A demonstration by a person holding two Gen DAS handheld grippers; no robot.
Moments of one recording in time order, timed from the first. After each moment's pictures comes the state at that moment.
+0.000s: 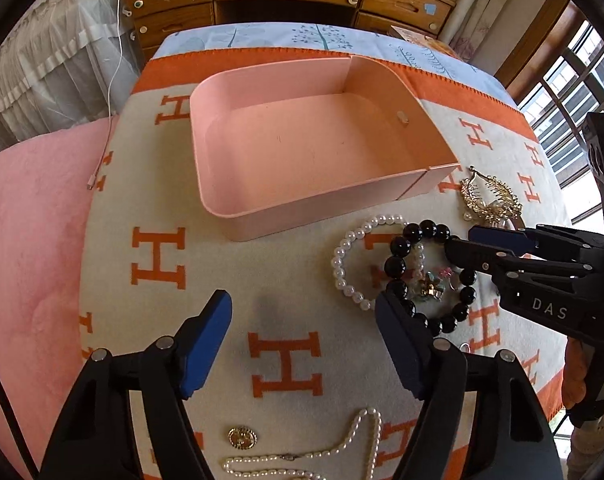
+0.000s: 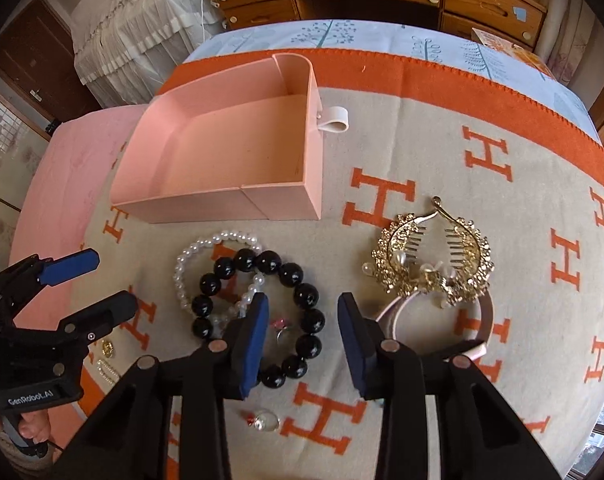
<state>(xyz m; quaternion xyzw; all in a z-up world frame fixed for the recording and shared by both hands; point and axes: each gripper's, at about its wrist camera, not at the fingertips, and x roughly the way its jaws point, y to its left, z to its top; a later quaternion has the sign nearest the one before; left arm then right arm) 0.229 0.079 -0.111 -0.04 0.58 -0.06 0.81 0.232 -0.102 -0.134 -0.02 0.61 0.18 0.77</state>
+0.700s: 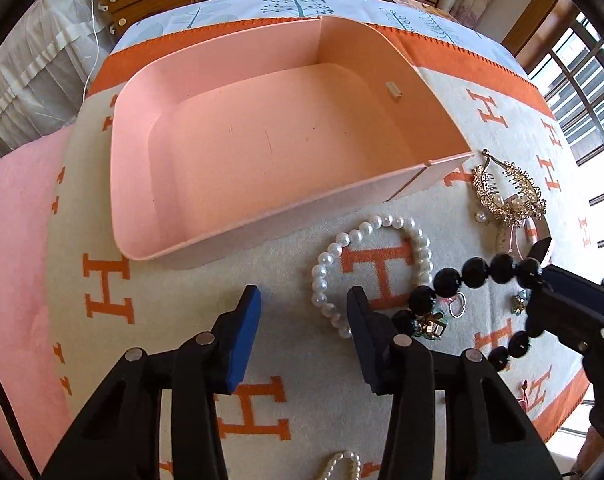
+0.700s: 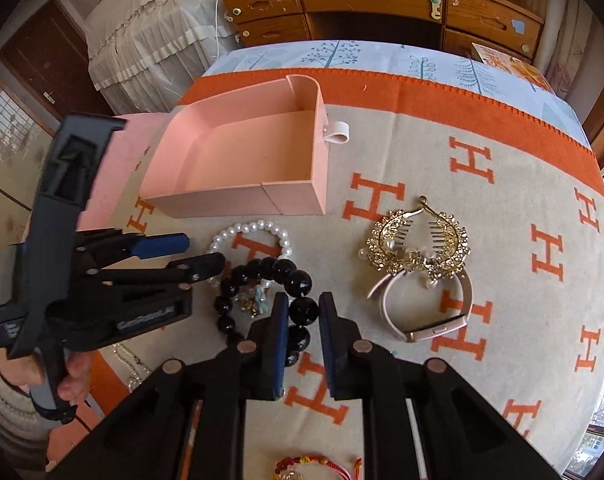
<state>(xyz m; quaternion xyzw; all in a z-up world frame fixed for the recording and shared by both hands) 0.269 0.029 -0.146 0.01 0.62 -0.05 0.79 0.193 -0.124 -0.084 -0.01 0.57 0.21 0.79</state>
